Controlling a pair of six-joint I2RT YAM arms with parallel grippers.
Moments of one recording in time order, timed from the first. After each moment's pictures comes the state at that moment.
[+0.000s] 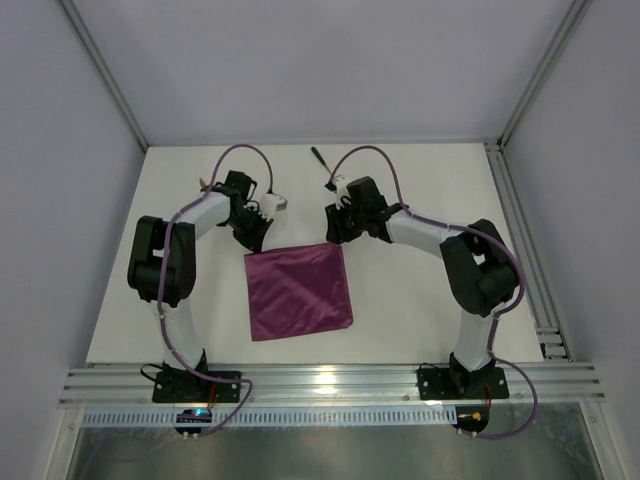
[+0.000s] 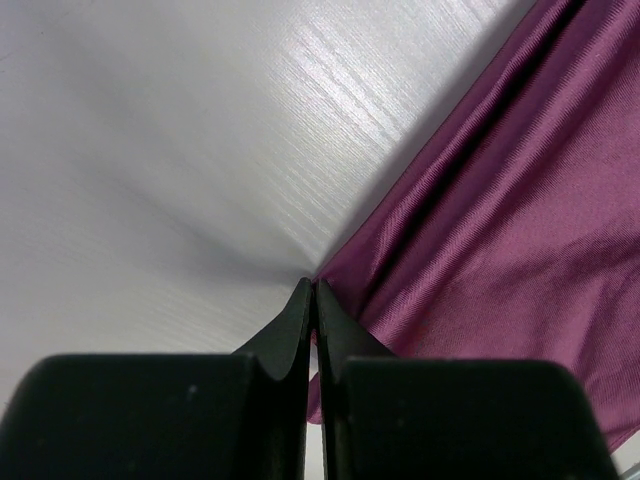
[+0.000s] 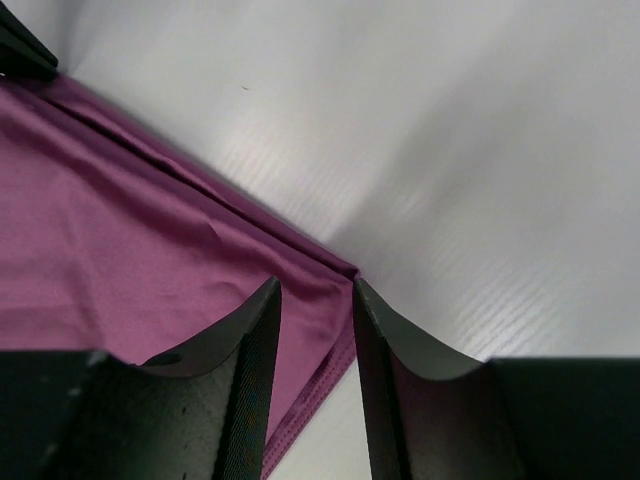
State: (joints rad) left arm -0.22 1.93 1.32 -0.70 0.35 0.53; right arm 0.55 1.87 1.20 -0.11 -0.25 0.10
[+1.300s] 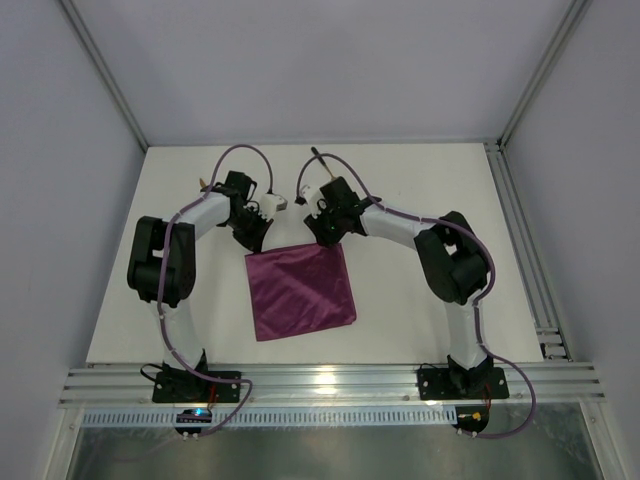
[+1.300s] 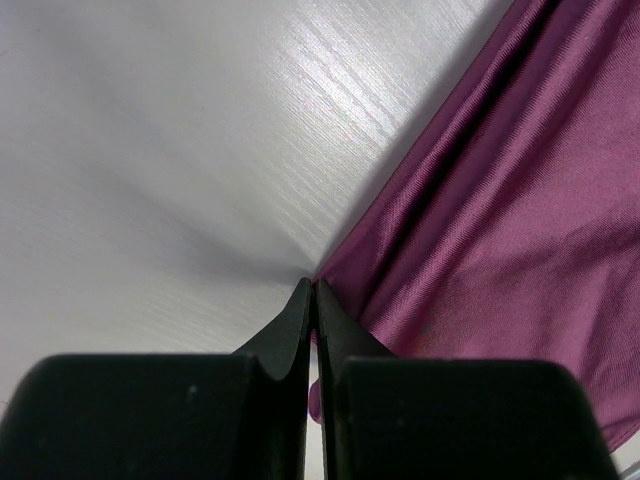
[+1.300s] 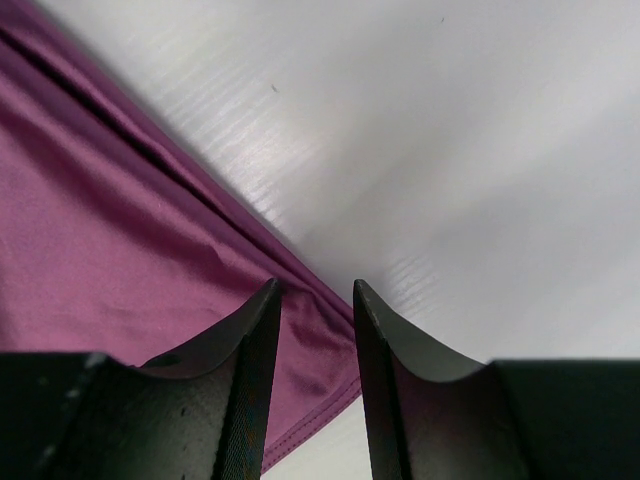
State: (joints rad) left arm -0.22 1.93 1.32 -0.70 0.35 0.53; right arm 0.64 2.05 1.45 -0.29 -0.20 -0.24
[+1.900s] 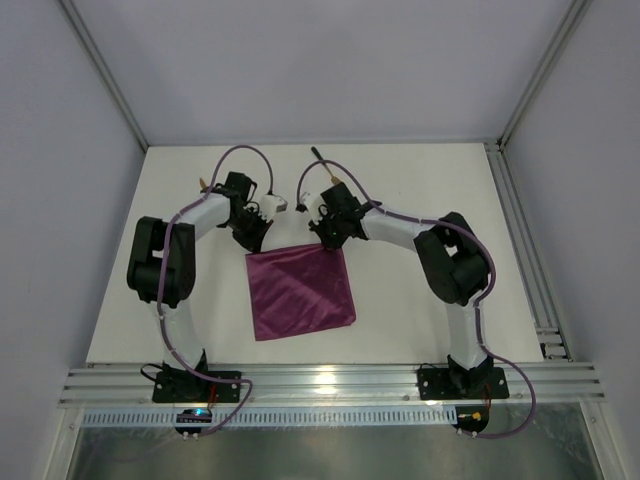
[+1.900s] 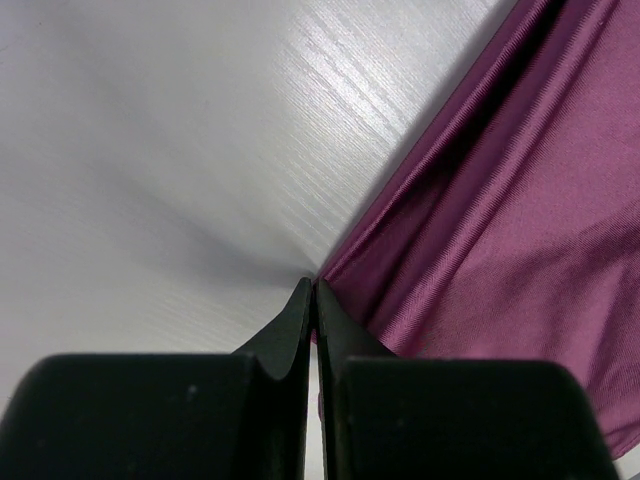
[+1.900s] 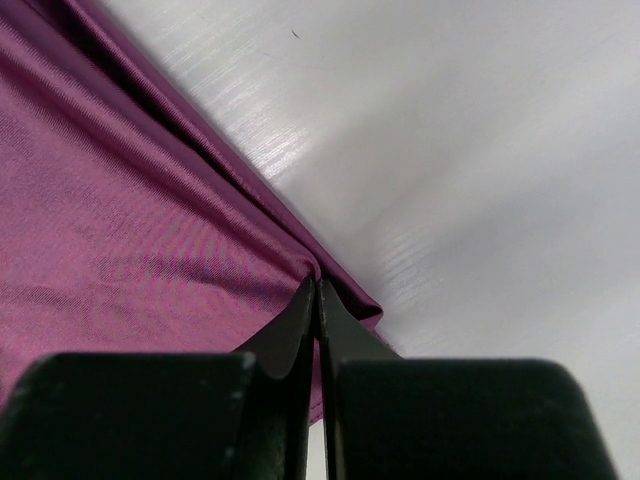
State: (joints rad) left arm -0.22 1.93 1.31 -0.69 0.34 0.54; right arm 0.64 2.05 1.41 -0.31 -0.20 -0.29
